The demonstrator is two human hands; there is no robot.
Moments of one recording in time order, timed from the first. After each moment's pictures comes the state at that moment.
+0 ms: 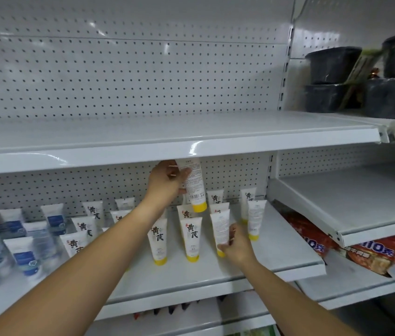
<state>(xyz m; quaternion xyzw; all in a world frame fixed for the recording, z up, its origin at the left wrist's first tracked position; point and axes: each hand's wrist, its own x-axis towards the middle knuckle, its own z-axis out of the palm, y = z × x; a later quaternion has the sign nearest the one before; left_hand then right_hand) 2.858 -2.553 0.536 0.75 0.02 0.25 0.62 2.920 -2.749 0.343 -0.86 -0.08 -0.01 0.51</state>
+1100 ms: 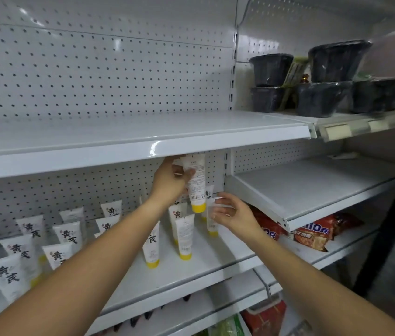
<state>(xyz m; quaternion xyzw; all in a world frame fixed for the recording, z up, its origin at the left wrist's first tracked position) 2.907 -2.646 0.529 0.77 -0.07 0.21 0.59 2.902 -2.847 0.433 -0.74 -0.14 -0.06 0.66</state>
